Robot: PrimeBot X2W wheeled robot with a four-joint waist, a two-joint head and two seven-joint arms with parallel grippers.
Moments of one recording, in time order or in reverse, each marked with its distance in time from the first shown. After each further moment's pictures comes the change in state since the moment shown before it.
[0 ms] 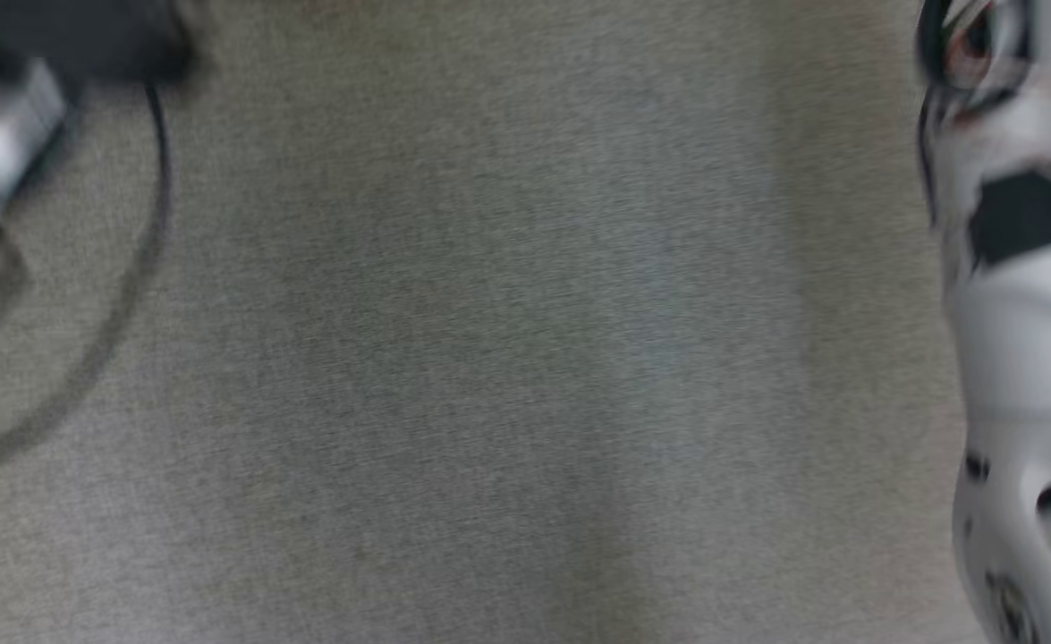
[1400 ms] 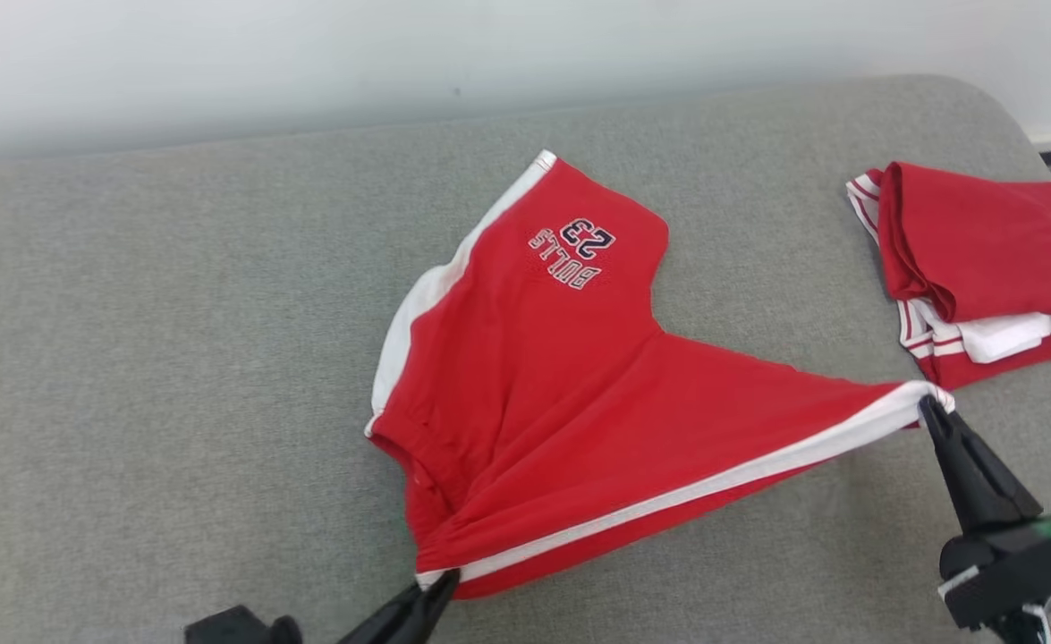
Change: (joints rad) left arm 1.257 0.015 0.043 -0.423 -0.119 0.017 0.013; right arm 1.228 -0.445 0.116 -0.530 0.468 0.000 0.152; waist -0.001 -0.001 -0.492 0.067
